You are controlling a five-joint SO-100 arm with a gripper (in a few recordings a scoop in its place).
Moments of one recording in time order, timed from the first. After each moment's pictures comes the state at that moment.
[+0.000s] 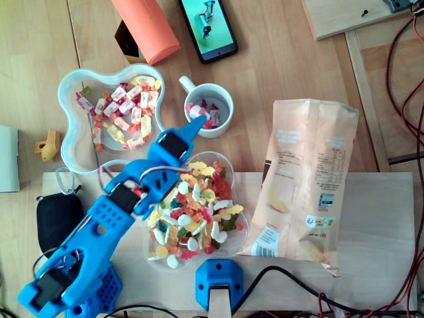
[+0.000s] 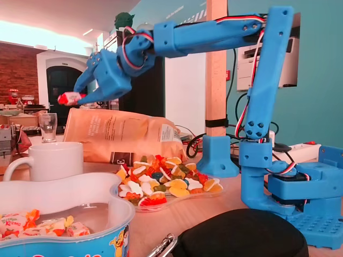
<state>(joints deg) 39.0 95.6 98.2 20.0 2.1</state>
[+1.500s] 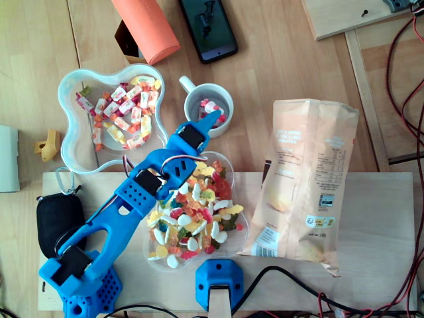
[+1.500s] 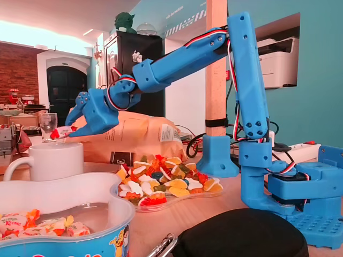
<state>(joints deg) 39.6 78.9 98.1 4.3 2.1</state>
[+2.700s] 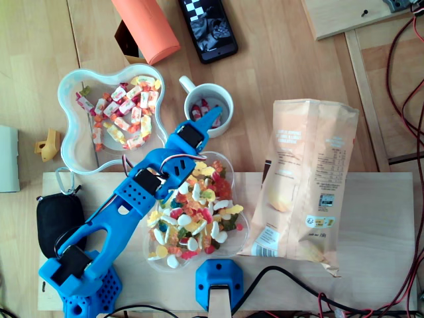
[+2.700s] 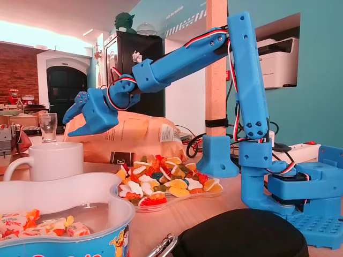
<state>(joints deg) 39.4 78.9 98.1 4.3 2.0</state>
